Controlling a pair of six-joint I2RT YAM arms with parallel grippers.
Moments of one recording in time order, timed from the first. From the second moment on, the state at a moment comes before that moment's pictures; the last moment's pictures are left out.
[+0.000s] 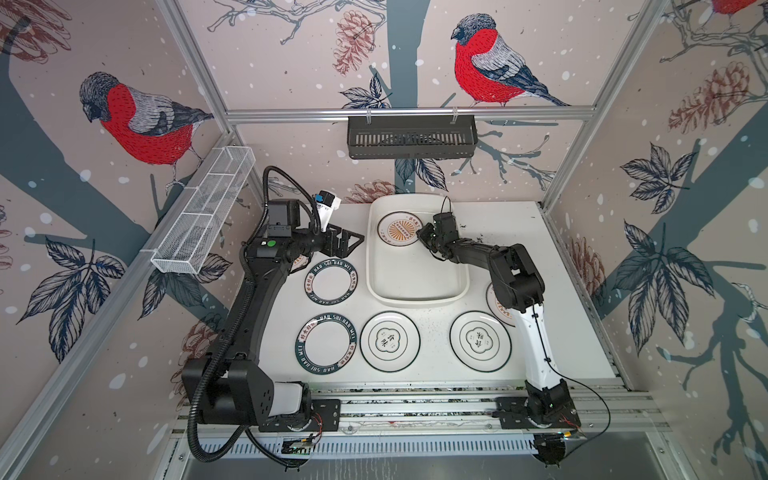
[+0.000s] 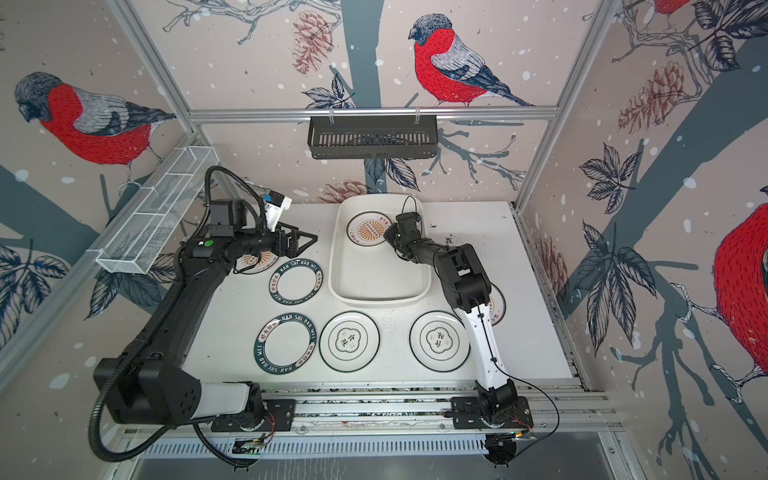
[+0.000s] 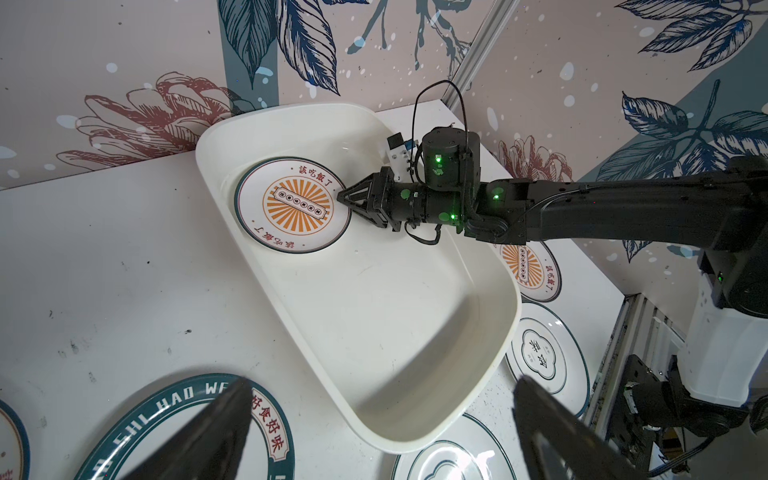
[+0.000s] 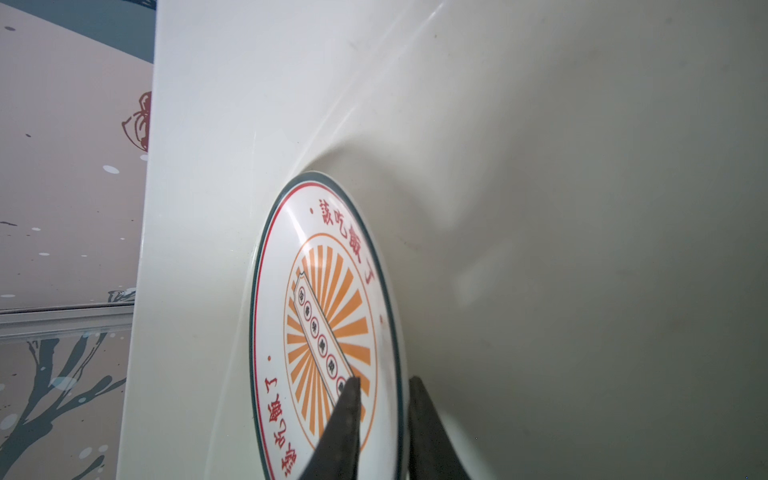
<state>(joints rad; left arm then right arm) -0.04 1.36 1.33 -0.62 0.76 0.11 0.43 2.40 1.66 0.19 -0.15 1.05</state>
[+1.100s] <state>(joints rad) -0.04 1.35 1.34 -0.62 0.75 0.12 0.47 2.02 1.59 -0.07 -0.06 0.85</state>
